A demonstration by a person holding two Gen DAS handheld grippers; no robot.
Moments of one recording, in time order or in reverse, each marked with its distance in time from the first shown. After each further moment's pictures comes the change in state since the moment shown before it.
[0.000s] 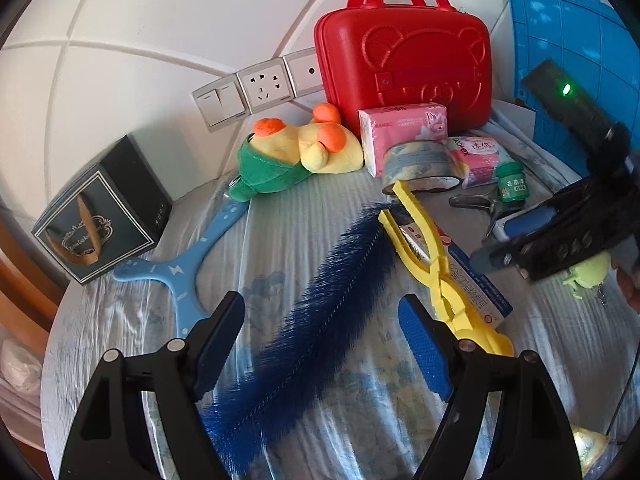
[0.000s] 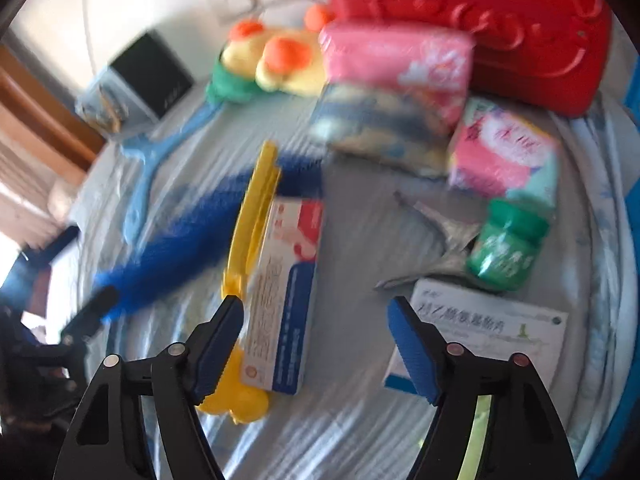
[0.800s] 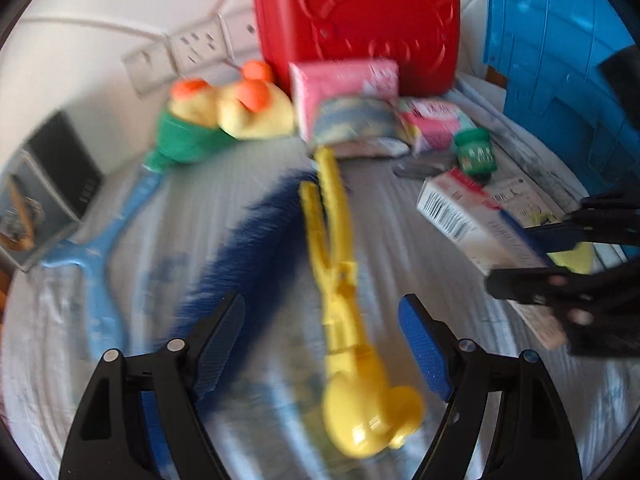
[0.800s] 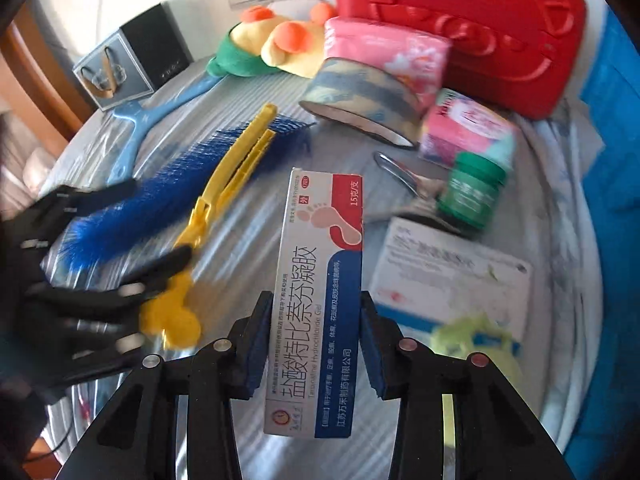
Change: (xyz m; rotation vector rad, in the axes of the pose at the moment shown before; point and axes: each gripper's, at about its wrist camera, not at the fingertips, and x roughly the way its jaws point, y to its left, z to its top) left arm 0.051 -0.055 0.000 -0.017 0.123 -0.173; right arm -0.040 0.003 -0.065 -0.035 -0.089 -0.120
